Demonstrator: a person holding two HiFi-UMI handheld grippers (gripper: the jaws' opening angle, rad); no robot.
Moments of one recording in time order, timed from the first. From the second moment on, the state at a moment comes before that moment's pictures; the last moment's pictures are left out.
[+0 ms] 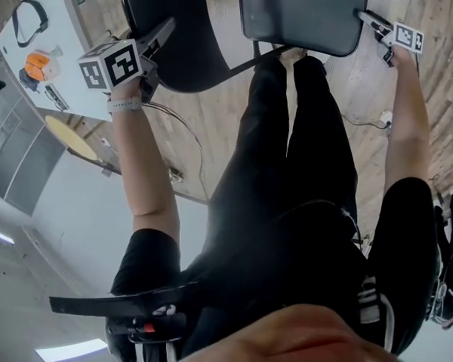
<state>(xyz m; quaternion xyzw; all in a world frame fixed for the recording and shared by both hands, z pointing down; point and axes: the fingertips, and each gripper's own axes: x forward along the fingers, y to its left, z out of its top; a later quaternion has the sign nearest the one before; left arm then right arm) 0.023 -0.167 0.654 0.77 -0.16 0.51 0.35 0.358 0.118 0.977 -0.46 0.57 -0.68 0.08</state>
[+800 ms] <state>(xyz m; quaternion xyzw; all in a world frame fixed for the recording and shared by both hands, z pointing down) 0.024 -0.159 0.646 0.77 -0.14 0.51 0.36 0.325 0.100 0.977 -0.33 0.57 -0.72 0.21</state>
